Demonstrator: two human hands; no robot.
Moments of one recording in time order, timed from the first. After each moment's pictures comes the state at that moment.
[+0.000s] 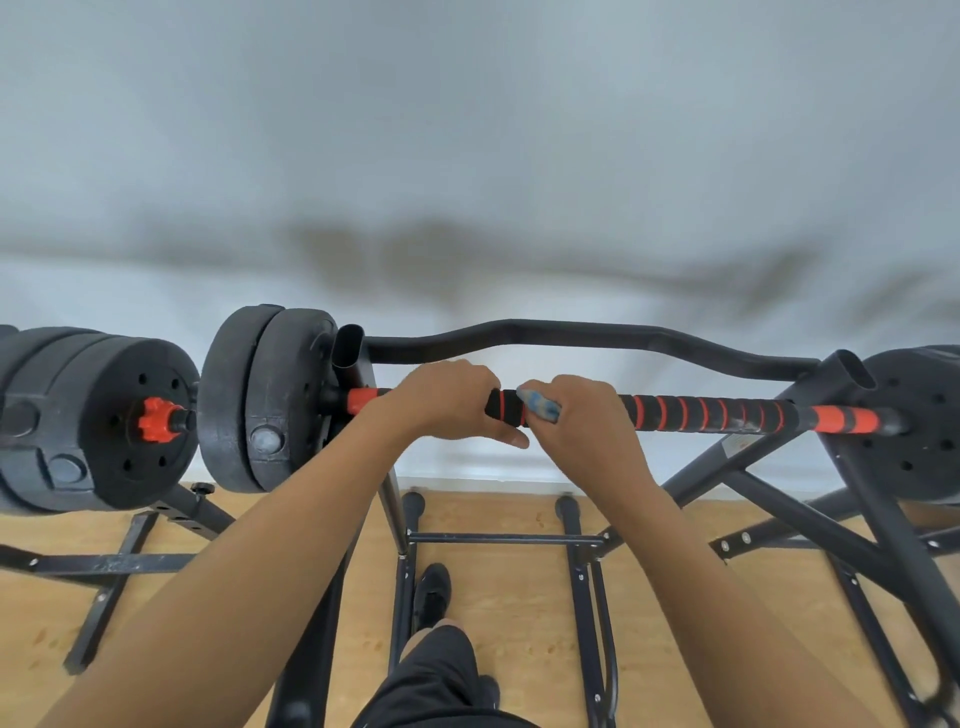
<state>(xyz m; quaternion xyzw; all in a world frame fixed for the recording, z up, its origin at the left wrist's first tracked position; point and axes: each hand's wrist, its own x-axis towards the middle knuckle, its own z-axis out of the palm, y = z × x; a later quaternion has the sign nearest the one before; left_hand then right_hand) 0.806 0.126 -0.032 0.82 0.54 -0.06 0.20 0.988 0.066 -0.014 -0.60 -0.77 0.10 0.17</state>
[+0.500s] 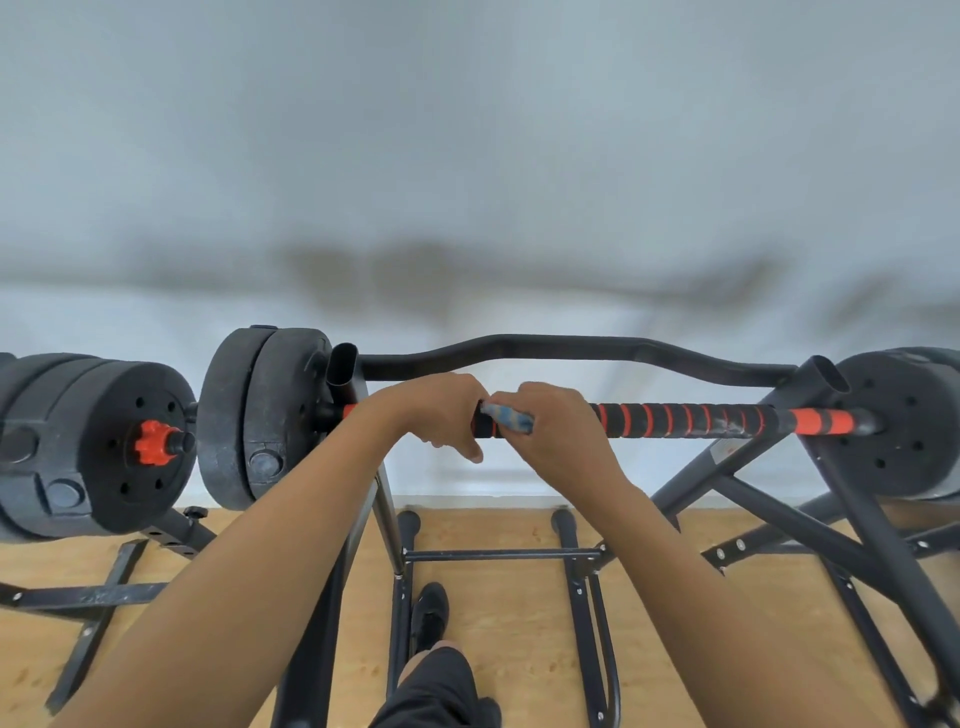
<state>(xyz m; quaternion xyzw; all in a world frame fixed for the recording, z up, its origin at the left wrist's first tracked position) 0.796 0.140 -0.027 0.82 0.49 -0.09 0.27 0.976 0.070 -0.012 -0.53 -0.81 0.12 0.21</state>
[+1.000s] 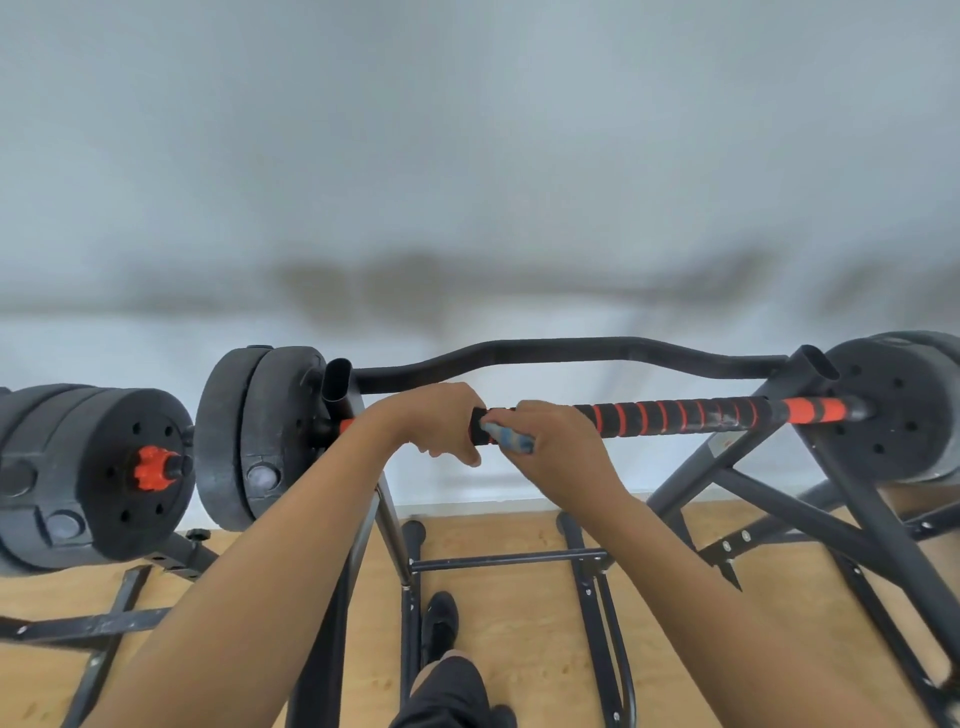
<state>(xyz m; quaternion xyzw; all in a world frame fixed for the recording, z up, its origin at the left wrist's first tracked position) 0.798 0.140 -0.024 0.81 0.49 -0.09 0.31 0.983 0.060 -0.024 -0.51 -0.82 0.10 0.22</state>
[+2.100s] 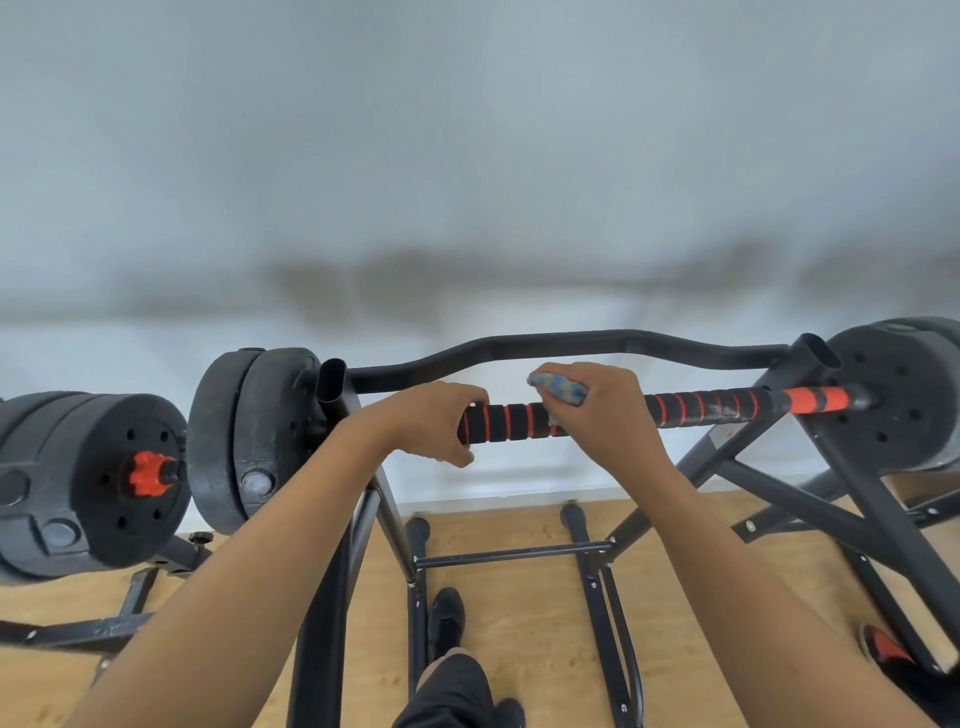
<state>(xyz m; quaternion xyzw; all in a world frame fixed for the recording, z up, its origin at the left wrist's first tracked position) 0.787 0.136 -0.032 0.84 0.47 -0.03 0.28 1.019 0.073 -0.007 -0.59 -0.69 0.20 0.36</state>
